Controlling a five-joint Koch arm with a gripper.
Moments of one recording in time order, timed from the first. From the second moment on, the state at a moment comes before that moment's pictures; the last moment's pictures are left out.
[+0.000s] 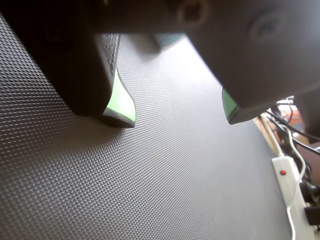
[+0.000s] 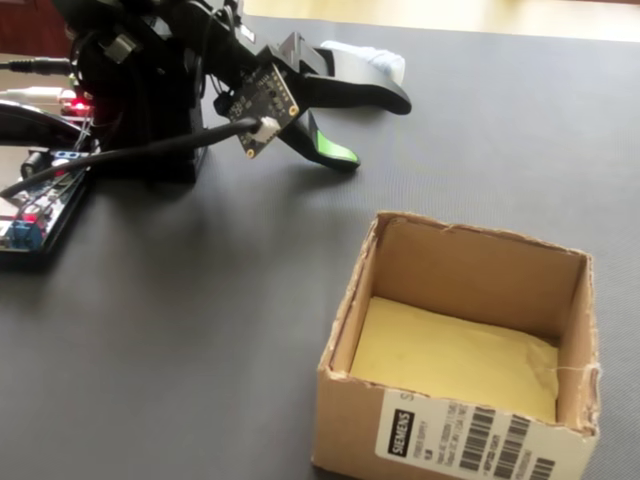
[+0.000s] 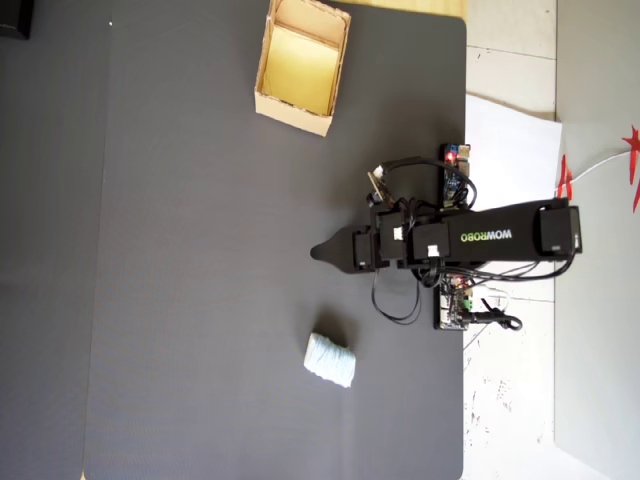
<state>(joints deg) -3.7 130.6 176.4 -3.7 92.7</state>
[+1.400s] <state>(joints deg) -13.3 130.6 176.4 -3.5 92.6</state>
